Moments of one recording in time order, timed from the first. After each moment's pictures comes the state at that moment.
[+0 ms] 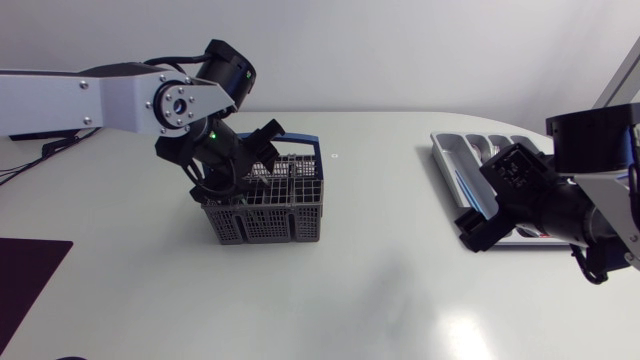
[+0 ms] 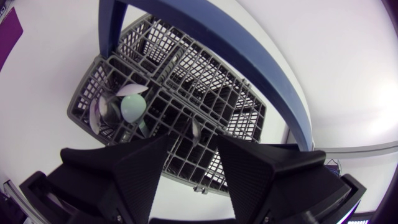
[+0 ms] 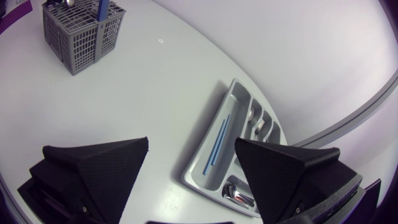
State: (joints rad) left arm -0.48 1.72 1.30 -0.59 -0.06 -1.10; right arm 0.26 1.05 0.65 -0.30 0.20 -0.52
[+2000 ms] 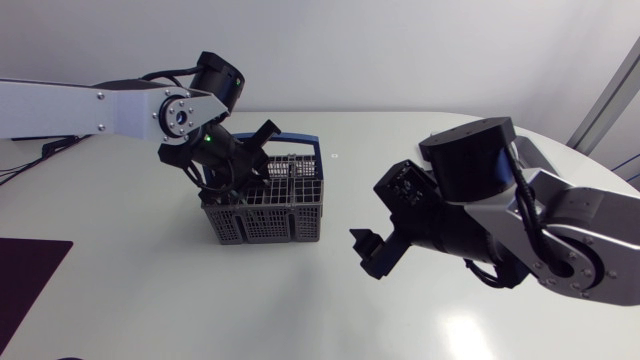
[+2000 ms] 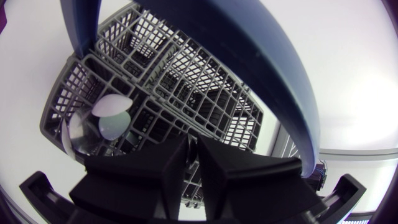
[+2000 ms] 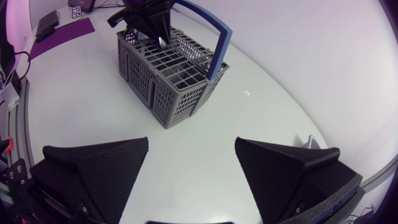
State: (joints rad) left arm -0.41 1.77 1.28 -0.47 0.08 -1.10; right arm 0.69 1.25 0.70 -0.14 0.11 -0.27
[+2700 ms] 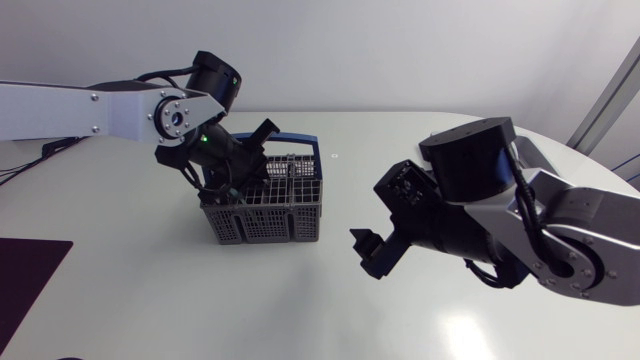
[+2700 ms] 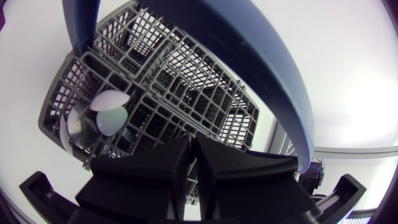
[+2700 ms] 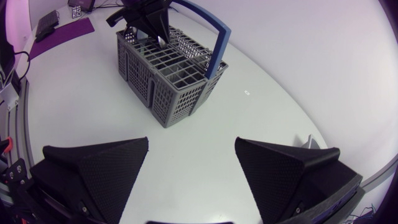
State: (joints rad) left arm -0.41 1.75 1.26 -0.45 0.10 -1.09; right arm 0.69 1.25 0.70 -0.14 0.11 -0.27
